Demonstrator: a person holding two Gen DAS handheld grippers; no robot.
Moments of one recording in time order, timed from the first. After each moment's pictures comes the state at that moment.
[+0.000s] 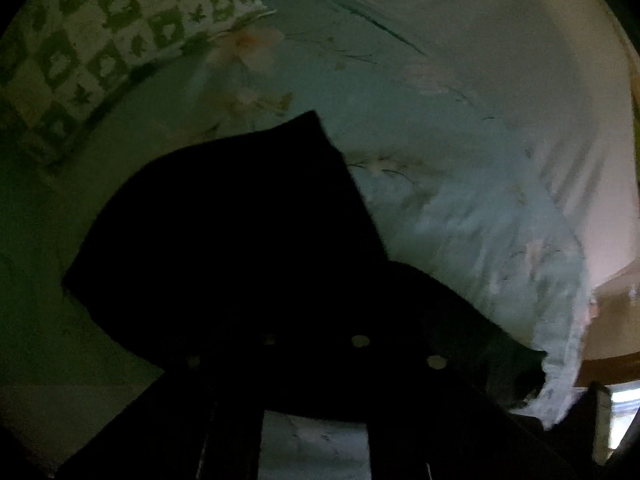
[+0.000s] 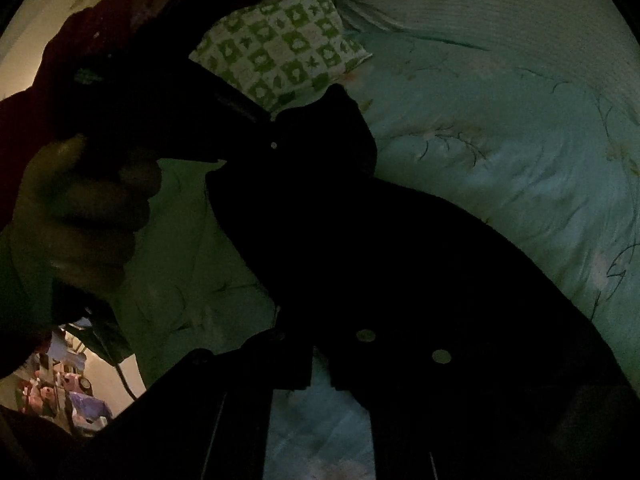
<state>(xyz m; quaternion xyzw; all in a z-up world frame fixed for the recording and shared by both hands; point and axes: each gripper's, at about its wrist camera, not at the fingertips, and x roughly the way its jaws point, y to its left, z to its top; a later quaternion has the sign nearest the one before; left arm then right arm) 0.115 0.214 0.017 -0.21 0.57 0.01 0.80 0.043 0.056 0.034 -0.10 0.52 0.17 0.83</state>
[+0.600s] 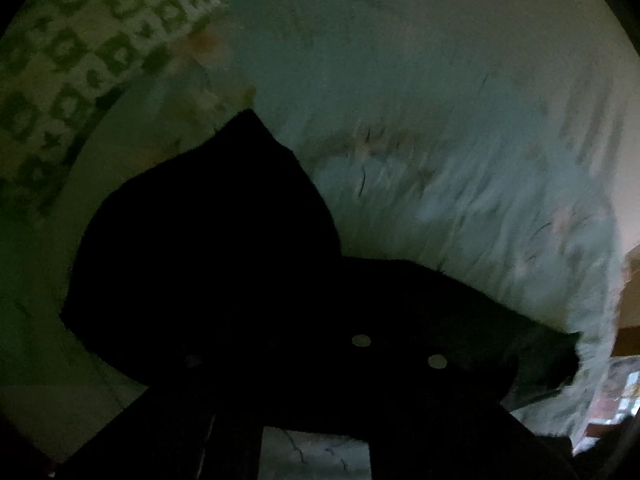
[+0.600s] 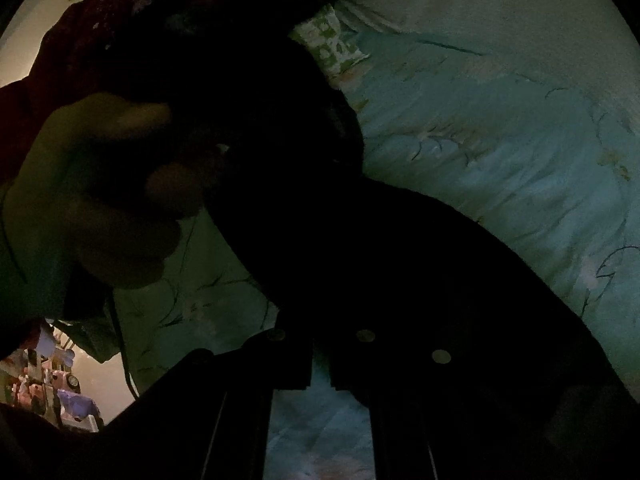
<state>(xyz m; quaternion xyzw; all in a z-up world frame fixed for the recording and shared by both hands) 0.139 0.184 0.013 -0.14 0.59 0.02 0.80 0.039 0.042 0.052 -0.12 0.51 0.16 0.84</state>
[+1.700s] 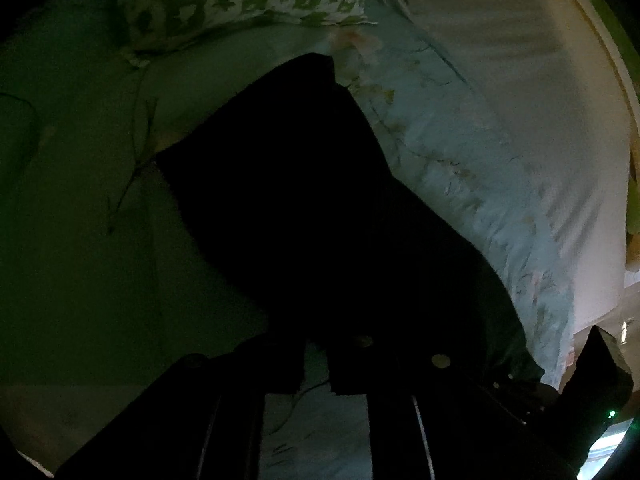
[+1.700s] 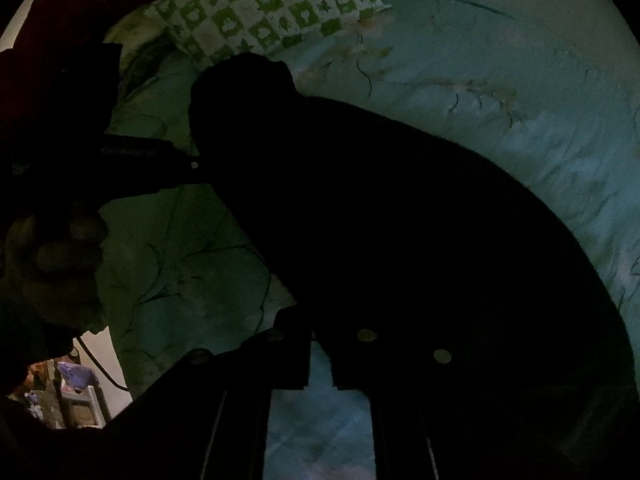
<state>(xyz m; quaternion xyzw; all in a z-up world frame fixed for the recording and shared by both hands) 0.012 0.290 -0.042 -0.31 0.50 0.06 0.80 0.054 0.053 -0.003 -0.15 0.58 0.15 0.79</state>
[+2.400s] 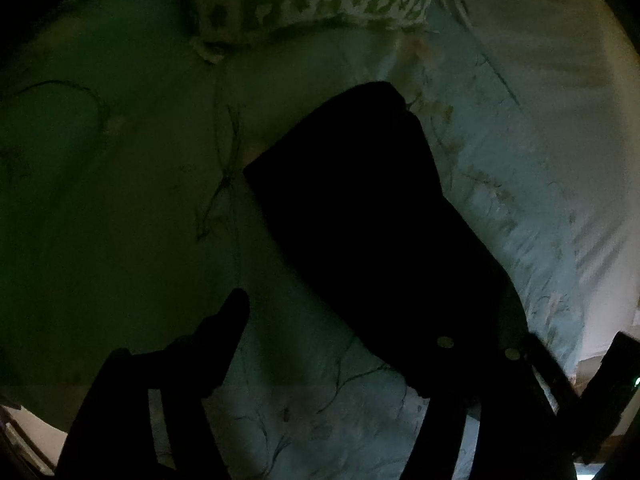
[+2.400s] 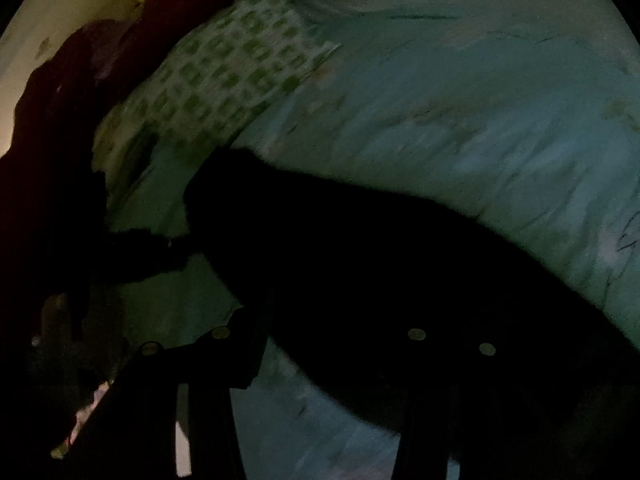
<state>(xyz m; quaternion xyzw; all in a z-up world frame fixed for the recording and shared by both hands) 0.008 0.326 -0.032 -0.33 0.55 0.12 0.76 0.088 0.018 0.052 -0.02 0.53 0.10 0.84</state>
